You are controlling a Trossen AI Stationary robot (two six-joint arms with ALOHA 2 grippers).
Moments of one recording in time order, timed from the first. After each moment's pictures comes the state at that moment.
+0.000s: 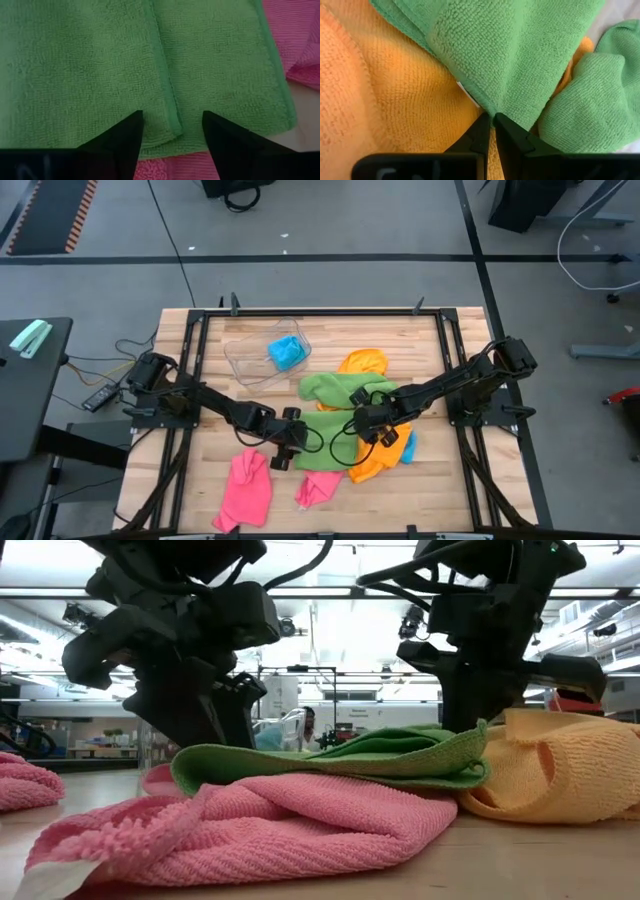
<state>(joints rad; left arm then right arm) -0.32 1.75 0.90 -0.12 -0.07 -0.09 0.26 1.62 0.92 -0.49 0.23 -0.47</state>
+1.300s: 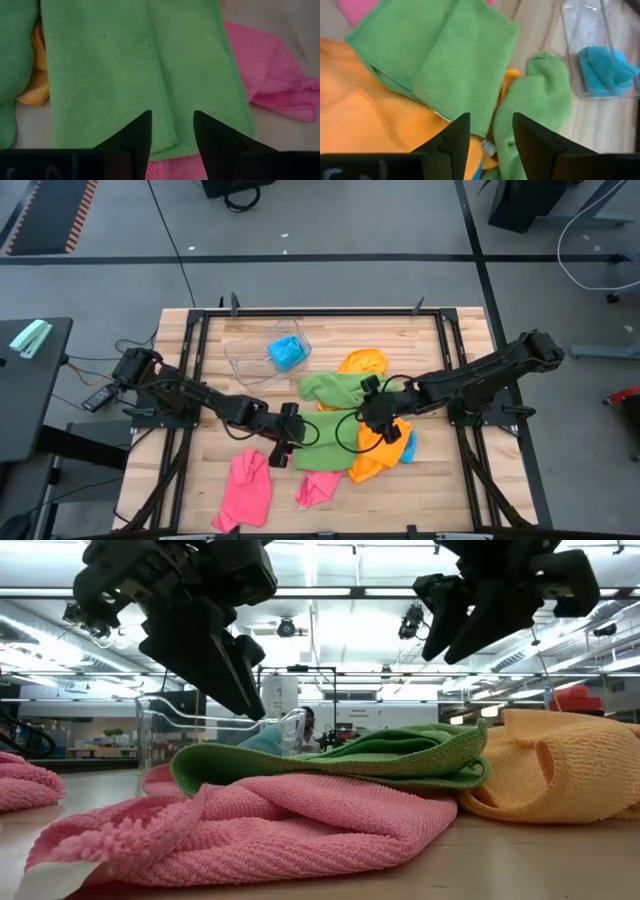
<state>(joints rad) -0.31 1.63 0.90 -0.14 -0.07 -0.12 0.27 1.37 0.92 -0.49 0.24 -0.32</state>
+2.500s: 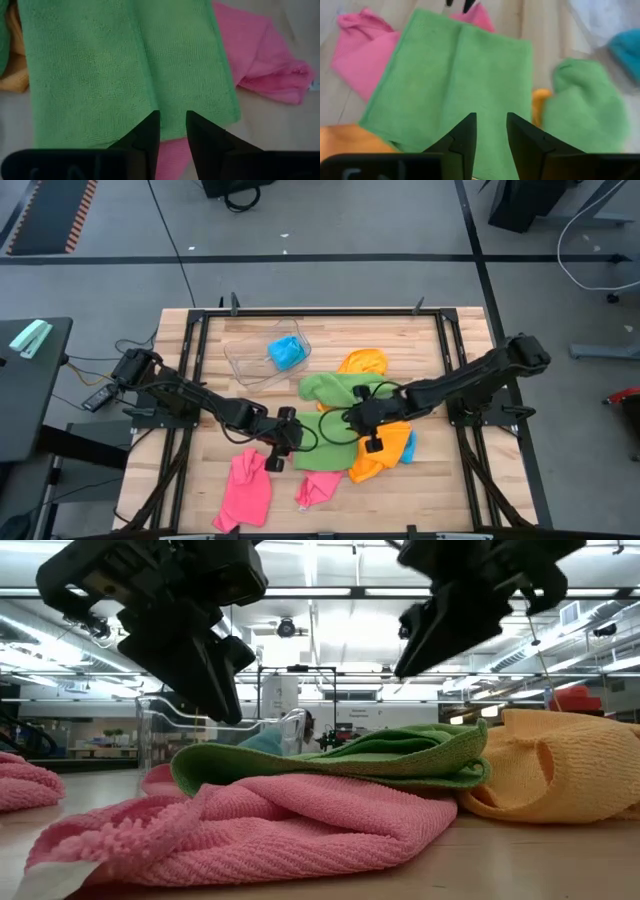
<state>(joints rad) -0.34 1.63 0.91 -0.21 -0.06 -0.15 0.27 1.53 0.90 -0.21 0.18 -0.01</state>
